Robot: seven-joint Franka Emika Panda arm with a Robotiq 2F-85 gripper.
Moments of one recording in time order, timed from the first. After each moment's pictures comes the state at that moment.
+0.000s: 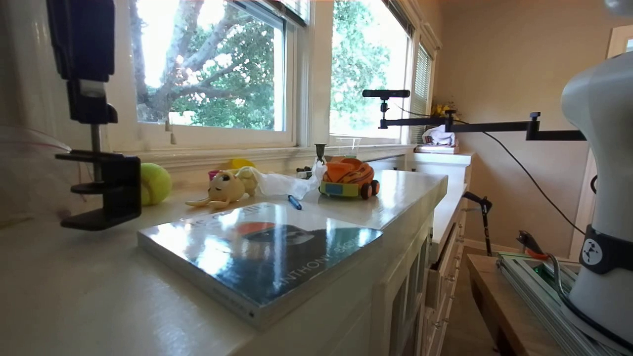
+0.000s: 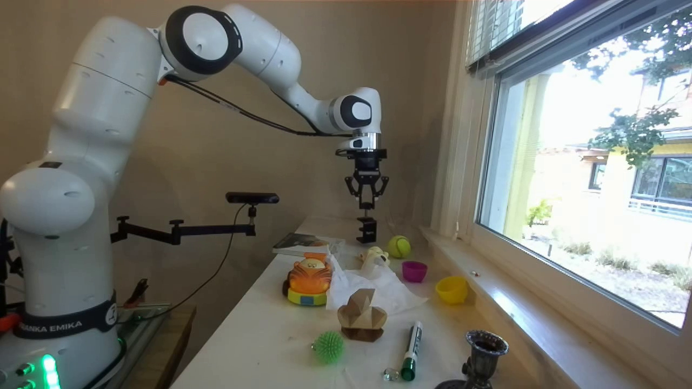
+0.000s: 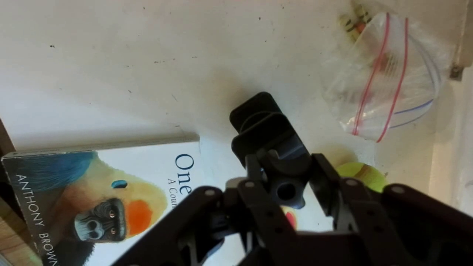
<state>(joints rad) 0.33 0.31 0.12 -1.60 -0.16 1.98 2.50</state>
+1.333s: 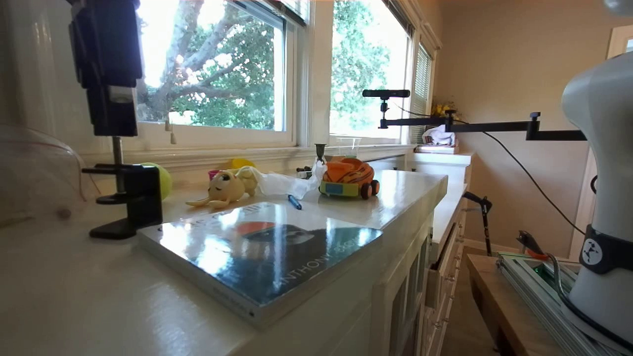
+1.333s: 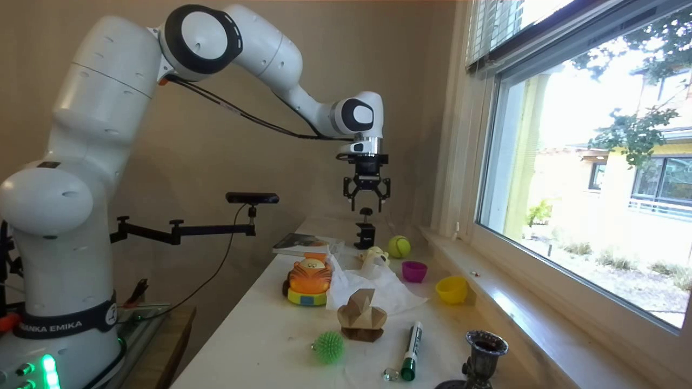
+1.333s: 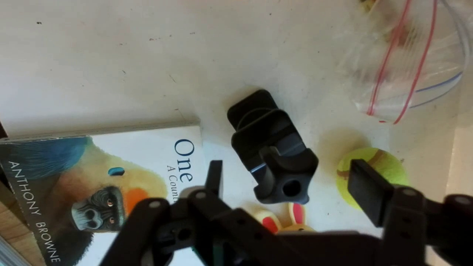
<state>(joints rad) 0.31 0.31 0.12 -1.62 -0.16 1.97 2.50</state>
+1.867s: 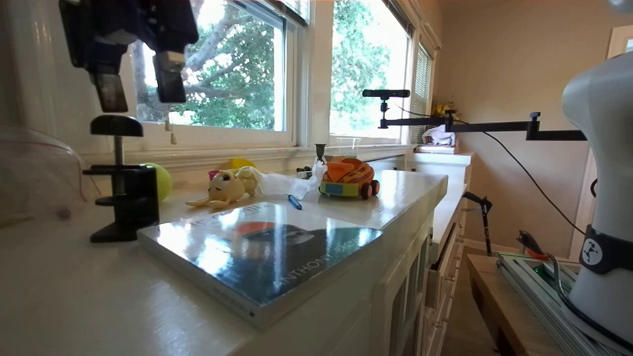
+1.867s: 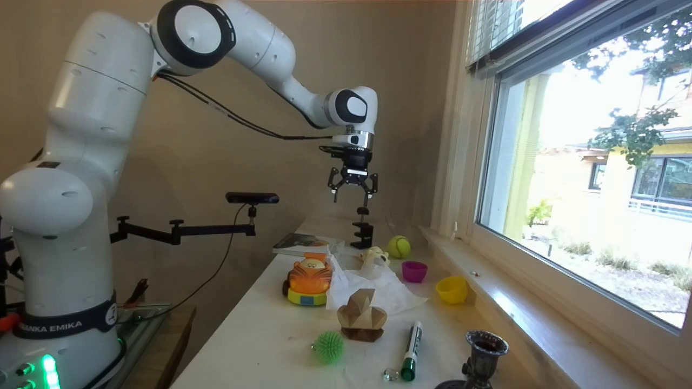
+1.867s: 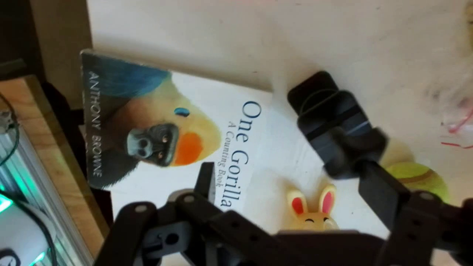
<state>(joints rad) 0.31 0.27 0.15 -1.63 -0.12 1.80 2.23</state>
